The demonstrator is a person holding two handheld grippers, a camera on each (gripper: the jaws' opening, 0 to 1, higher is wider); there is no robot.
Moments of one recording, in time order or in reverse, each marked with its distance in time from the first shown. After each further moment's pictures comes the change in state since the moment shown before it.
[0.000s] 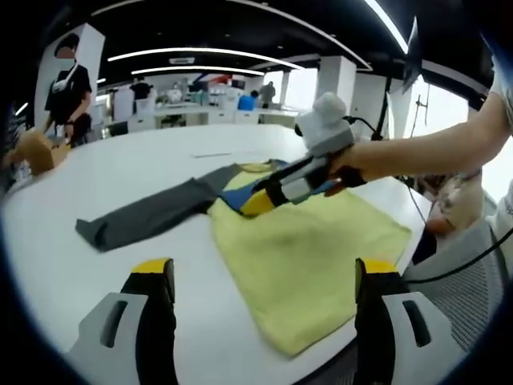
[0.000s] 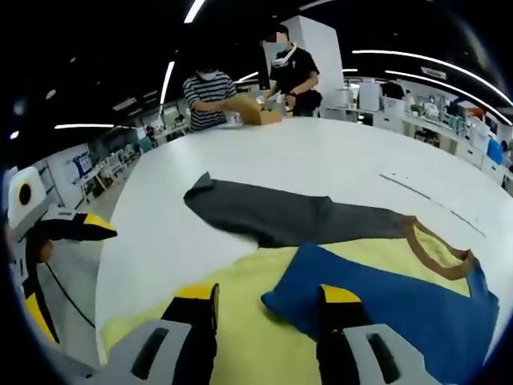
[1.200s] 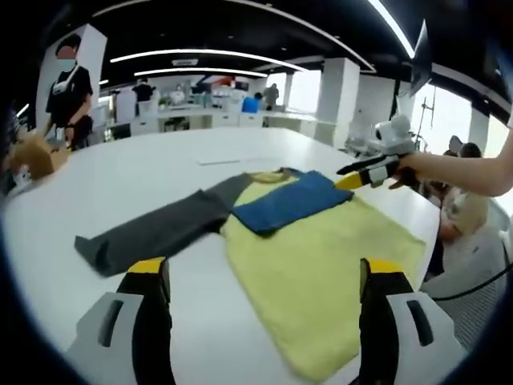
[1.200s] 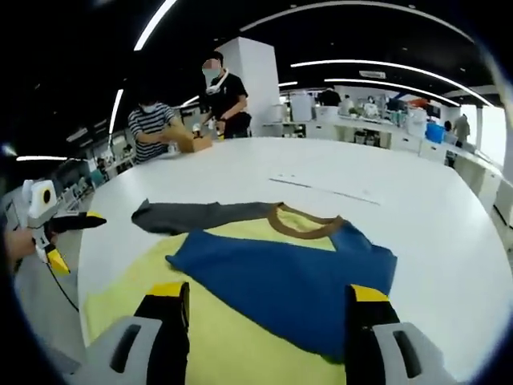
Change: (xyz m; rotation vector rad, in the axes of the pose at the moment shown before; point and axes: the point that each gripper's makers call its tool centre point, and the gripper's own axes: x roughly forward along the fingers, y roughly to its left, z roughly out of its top) left arm 0.032 0.023 0.029 -0.001 -0.012 0.021; right arm -0.143 -0.120 -0.043 0.166 -0.100 -0.283
